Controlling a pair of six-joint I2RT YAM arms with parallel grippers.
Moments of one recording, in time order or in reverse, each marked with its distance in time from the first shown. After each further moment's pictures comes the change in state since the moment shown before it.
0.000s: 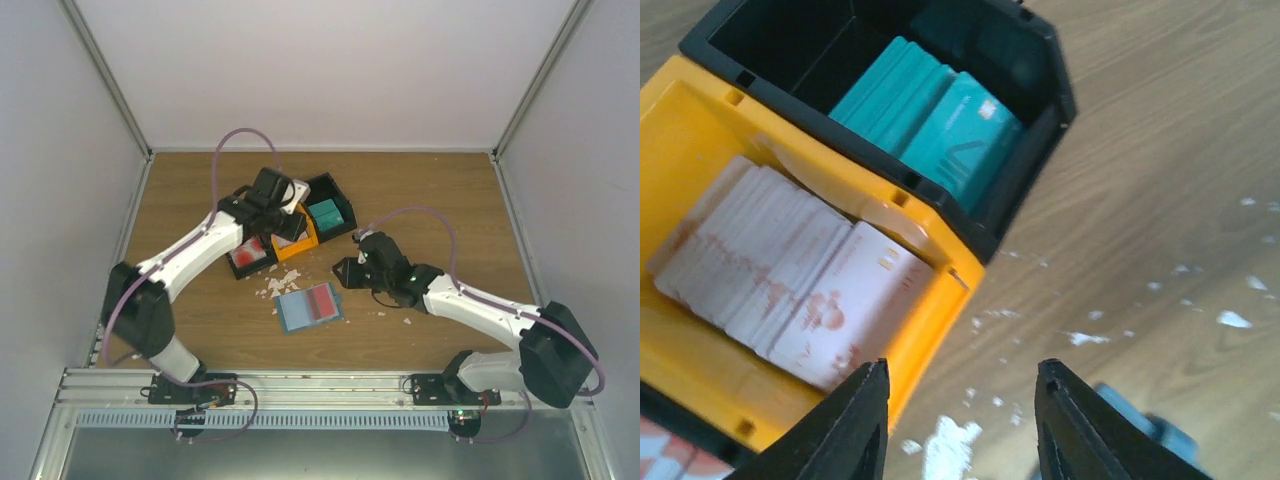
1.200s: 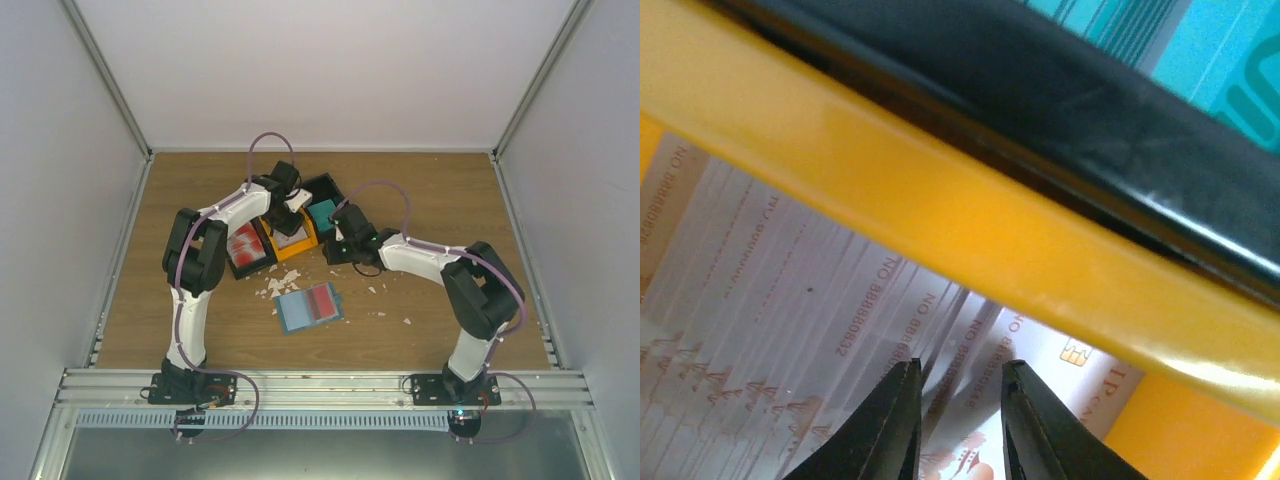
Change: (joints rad) left arm 0.119 0.591 0.385 -0.175 -0.018 0.266; right arm -0.114 0.481 0.315 -0.018 -0.017 -0.245
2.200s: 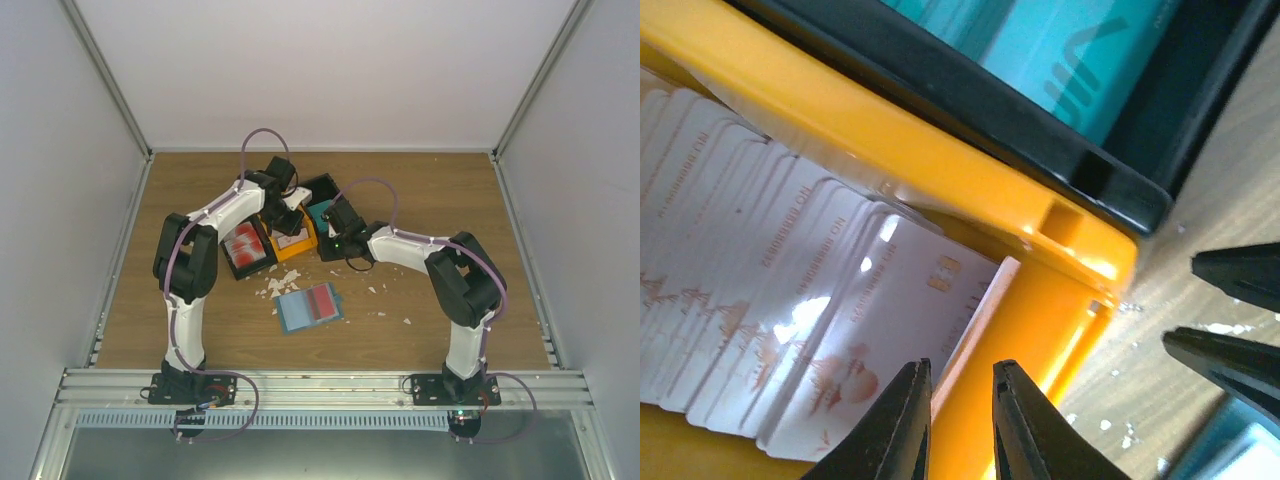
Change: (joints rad) left arm 0.000 -0.079 0.000 -0.101 0.129 -0.058; right arm 0.000 0.142 0.146 -0.061 -0.016 -0.010
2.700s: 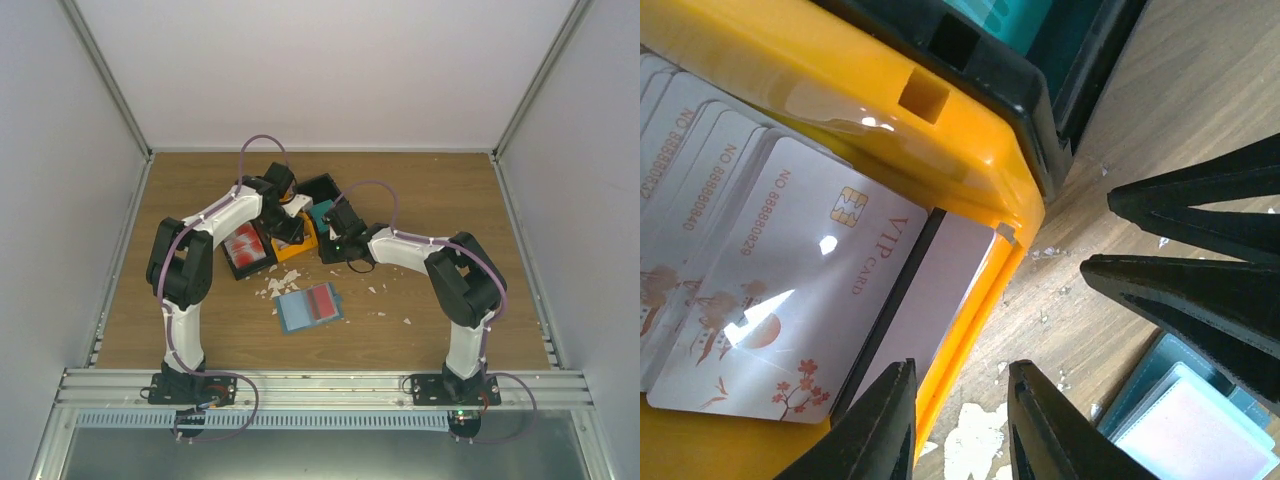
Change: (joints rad) left arm -0.012 -0.077 -0.098 -0.006 0.095 -0.019; right arm 0.000 -0.001 -0.021 0.003 -0.004 0.000
